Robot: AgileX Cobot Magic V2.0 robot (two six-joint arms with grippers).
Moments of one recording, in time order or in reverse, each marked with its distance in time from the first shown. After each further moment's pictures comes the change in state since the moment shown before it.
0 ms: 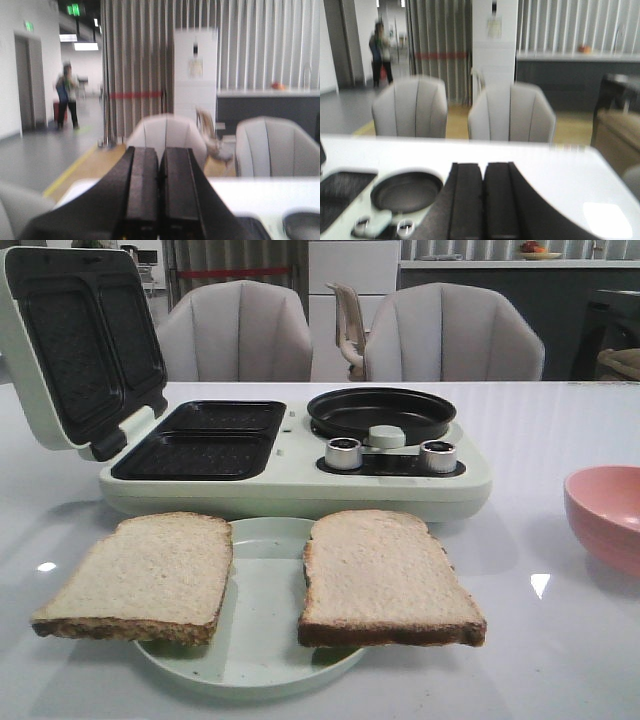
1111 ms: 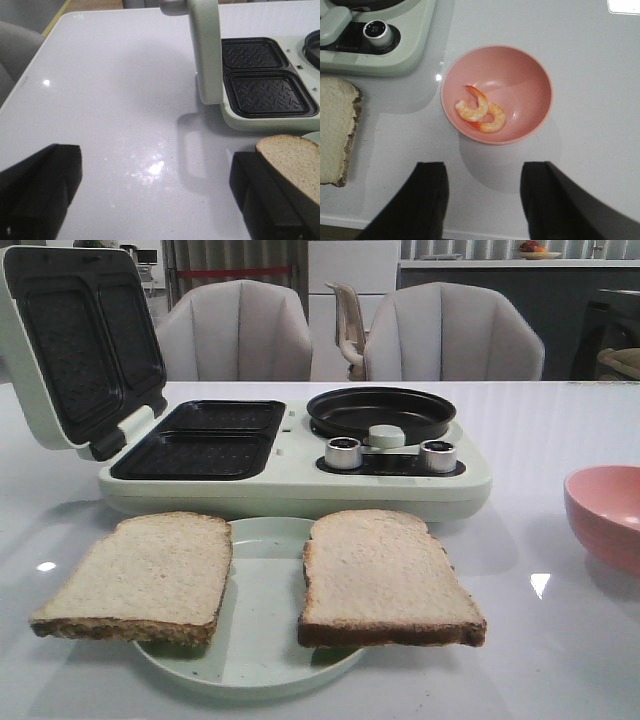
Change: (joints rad) left arm 0.000 0.192 0.108 0.053 0.267 0.002; right arm 0.000 0.527 -0.007 0.000 0.263 0.000
